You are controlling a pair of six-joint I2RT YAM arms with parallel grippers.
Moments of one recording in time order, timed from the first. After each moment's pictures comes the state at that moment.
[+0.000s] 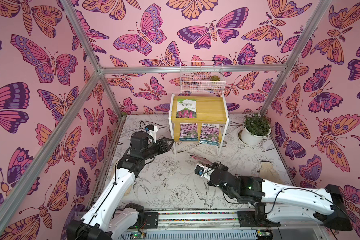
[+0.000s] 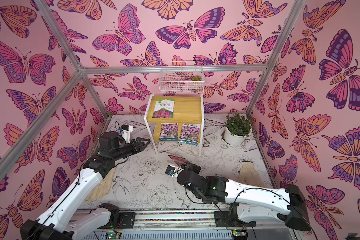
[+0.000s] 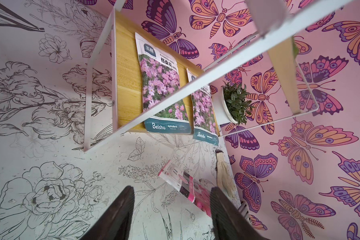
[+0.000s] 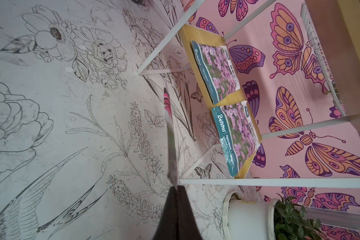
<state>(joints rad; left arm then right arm) -0.27 1.03 0.89 -0.32 0.46 -0.66 1.28 1.12 0.82 -0.42 0.72 -0.35</state>
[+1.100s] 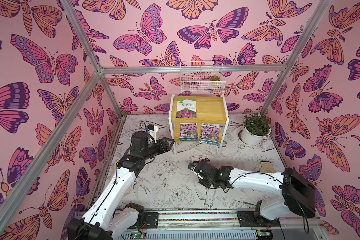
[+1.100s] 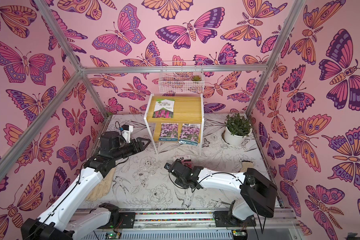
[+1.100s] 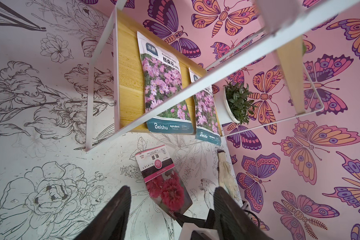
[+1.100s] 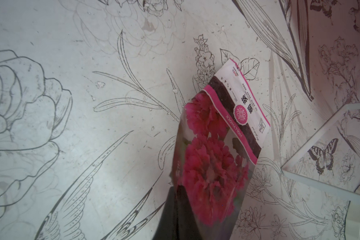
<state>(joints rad) -0.27 1.04 0.89 -0.32 0.45 -0.65 1.08 1.50 0.86 -0.46 0.32 -0.08</state>
